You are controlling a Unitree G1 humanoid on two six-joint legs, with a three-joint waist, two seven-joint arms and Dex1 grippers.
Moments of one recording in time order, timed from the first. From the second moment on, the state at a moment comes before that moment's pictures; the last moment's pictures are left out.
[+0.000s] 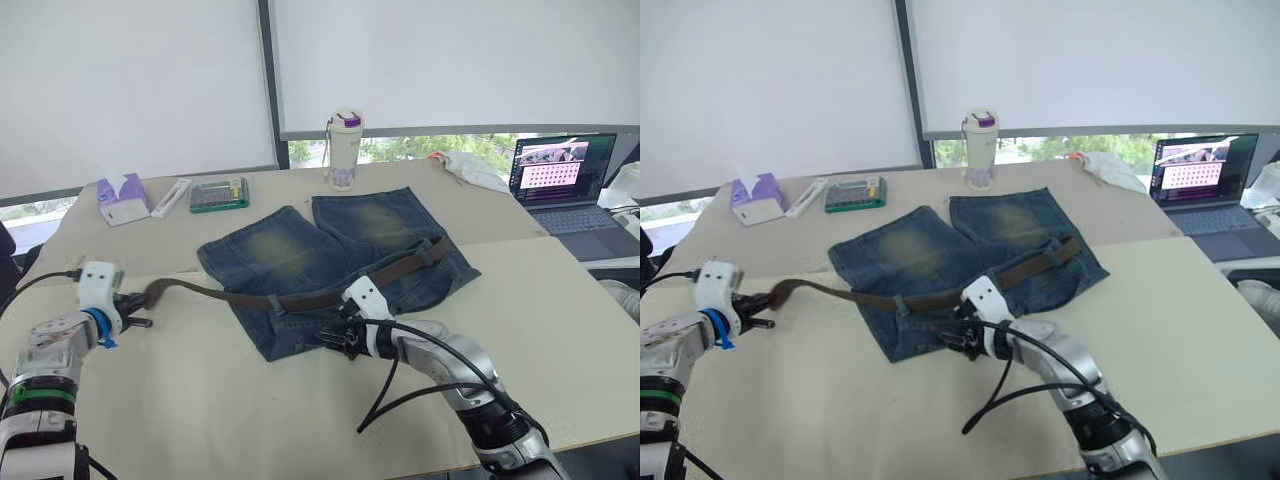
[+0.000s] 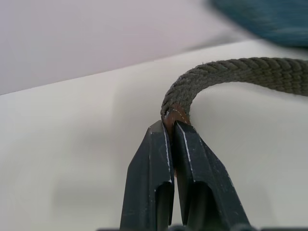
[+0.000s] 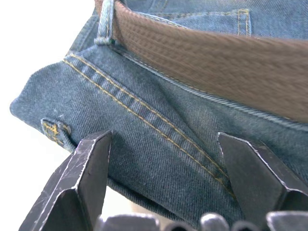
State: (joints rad) left arm -0.48 0.81 0.23 0.75 -0.31 0.34 -0.57; right arm -0.45 -0.25 0.31 -0.12 0.28 0.85 0.50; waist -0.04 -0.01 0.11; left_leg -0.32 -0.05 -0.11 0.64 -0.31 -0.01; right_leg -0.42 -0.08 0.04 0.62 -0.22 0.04
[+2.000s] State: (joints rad) left arm -0.90 0.50 -0.39 0.70 -0.12 0.39 -1.20; right arm -0.96 -0.64 0.35 0.60 -0.03 0.62 0.79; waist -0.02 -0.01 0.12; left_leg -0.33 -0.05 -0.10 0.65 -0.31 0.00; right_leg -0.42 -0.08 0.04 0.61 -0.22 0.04
